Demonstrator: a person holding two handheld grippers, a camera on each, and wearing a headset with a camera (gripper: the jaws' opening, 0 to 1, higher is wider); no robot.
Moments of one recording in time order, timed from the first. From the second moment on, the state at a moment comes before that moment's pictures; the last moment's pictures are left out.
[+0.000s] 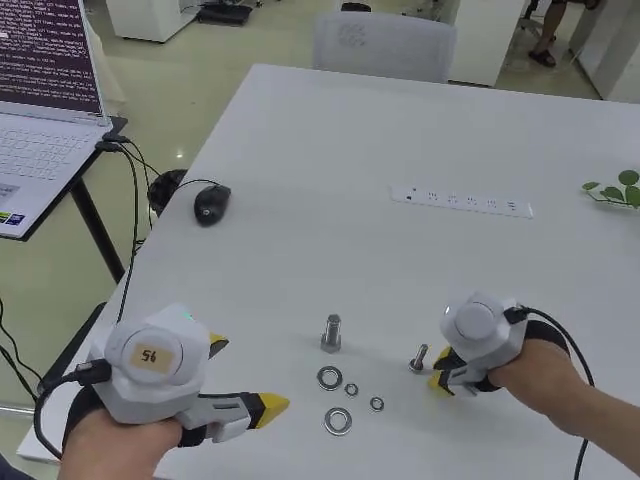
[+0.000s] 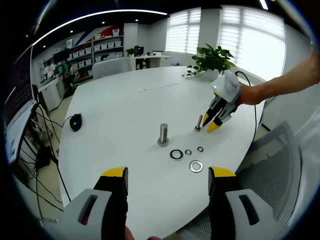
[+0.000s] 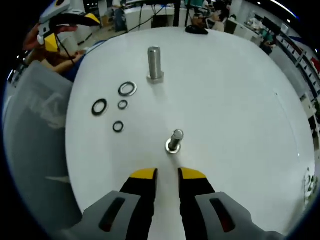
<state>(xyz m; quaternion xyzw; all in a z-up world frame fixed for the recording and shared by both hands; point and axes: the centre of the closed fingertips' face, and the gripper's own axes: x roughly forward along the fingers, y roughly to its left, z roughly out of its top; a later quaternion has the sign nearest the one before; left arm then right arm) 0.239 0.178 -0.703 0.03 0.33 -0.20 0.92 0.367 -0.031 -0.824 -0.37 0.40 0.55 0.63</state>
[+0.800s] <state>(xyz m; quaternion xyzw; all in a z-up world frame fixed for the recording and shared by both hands) 0.235 0.176 -0.702 0.03 0.33 -0.20 0.92 0.308 0.026 -0.821 -0.36 0.36 0.62 0.60</state>
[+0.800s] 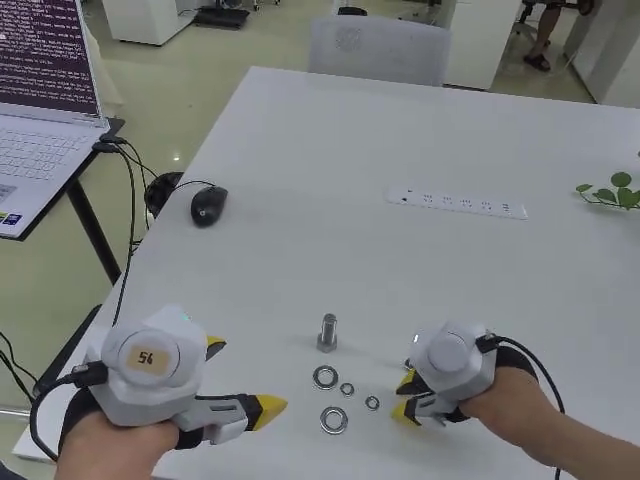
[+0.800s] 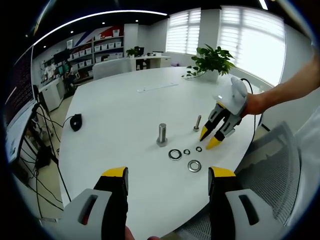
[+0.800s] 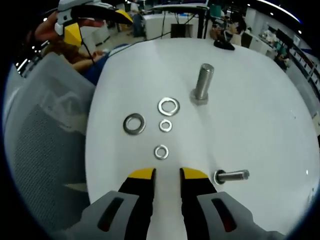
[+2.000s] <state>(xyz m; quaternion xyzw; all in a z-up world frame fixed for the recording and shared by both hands) 0.230 0.184 -0.704 0.03 0.33 -0.19 0.92 0.306 0.035 -0.825 -0.36 0.38 0.59 0.61</state>
